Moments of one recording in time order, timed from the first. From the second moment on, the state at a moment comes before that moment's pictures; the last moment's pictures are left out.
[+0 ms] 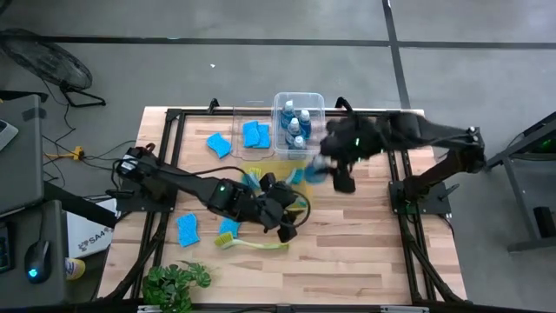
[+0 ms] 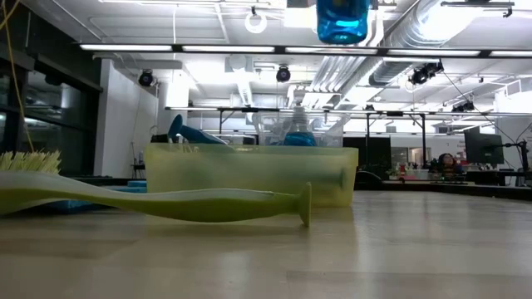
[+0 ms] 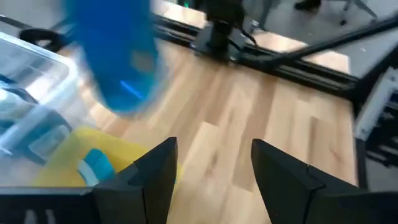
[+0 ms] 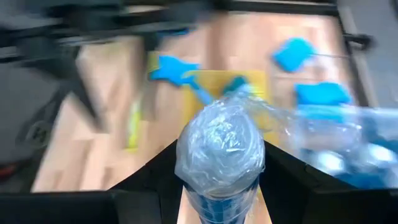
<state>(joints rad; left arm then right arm) -0.35 1.77 1.73 -0.60 -0.54 -0.52 0.04 1.44 1.77 -1.09 -0.03 0.00</state>
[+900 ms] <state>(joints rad) -0.21 1.68 1.62 -0.81 -0.57 -0.56 -0.30 1.26 1.70 -1.22 -0.03 -0.14</state>
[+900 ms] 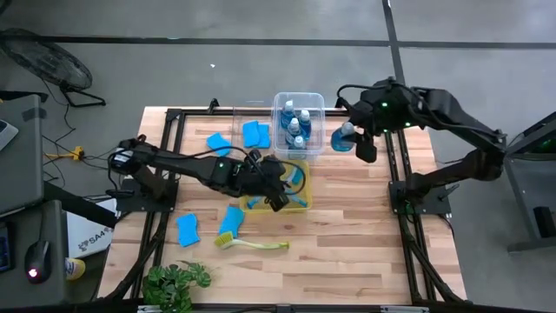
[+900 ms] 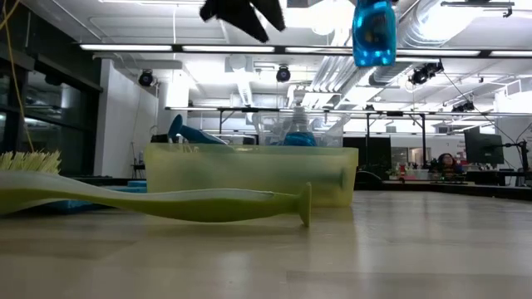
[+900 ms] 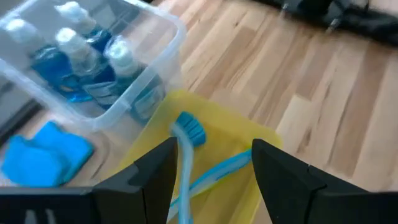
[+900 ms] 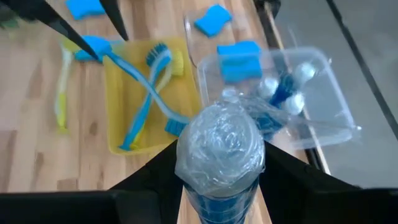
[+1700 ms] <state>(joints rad) -0.09 1.13 1.02 -0.34 -0.47 -0.48 -0.49 1.20 1.40 -0.82 -0.12 0.03</state>
